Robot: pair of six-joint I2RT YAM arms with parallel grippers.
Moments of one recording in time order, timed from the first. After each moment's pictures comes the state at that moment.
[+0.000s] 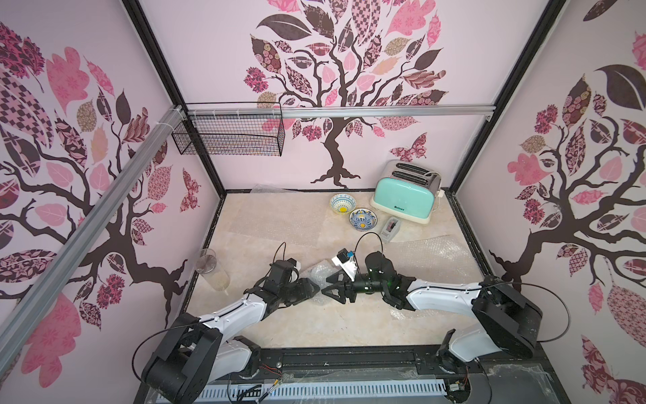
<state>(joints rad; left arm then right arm) -0.48 1.22 0.38 -0.01 0.42 -0.79 0.87 1.47 0.63 0.51 -0.54 0.34</state>
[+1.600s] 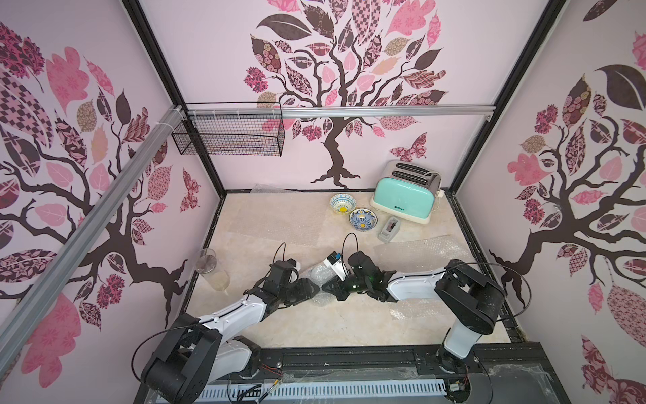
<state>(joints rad) -0.48 1.21 0.37 -0.01 0.42 -0.79 0.87 1.74 0.76 0.36 -0.45 0.34</state>
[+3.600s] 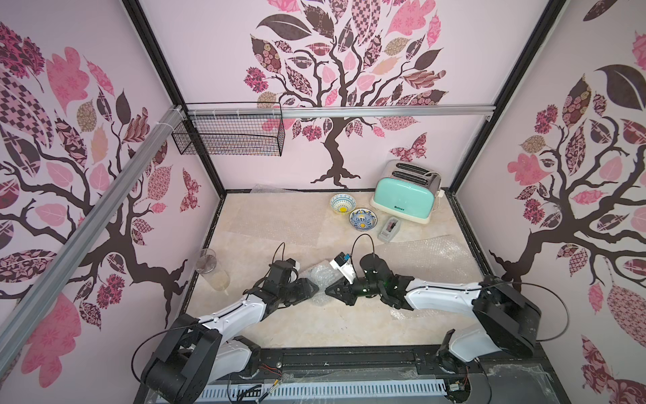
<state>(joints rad) -0.46 1.21 0.38 -0.02 0.41 -0.79 0.89 1.42 0.65 0.34 -0.49 0.37</state>
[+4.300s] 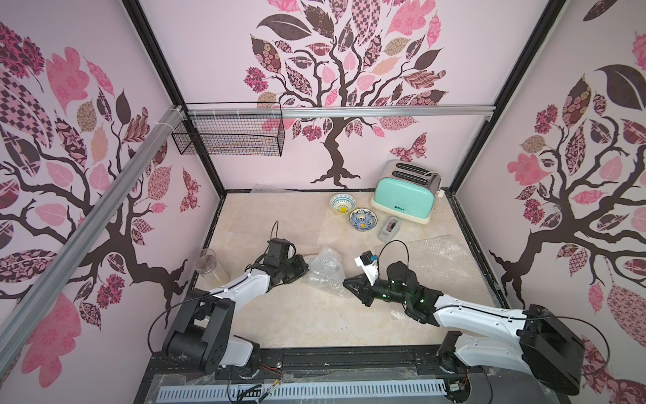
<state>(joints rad) -0.33 1.42 0.64 -0.11 0.37 -0.79 0.86 1.16 0.44 0.40 -0.31 0.38</state>
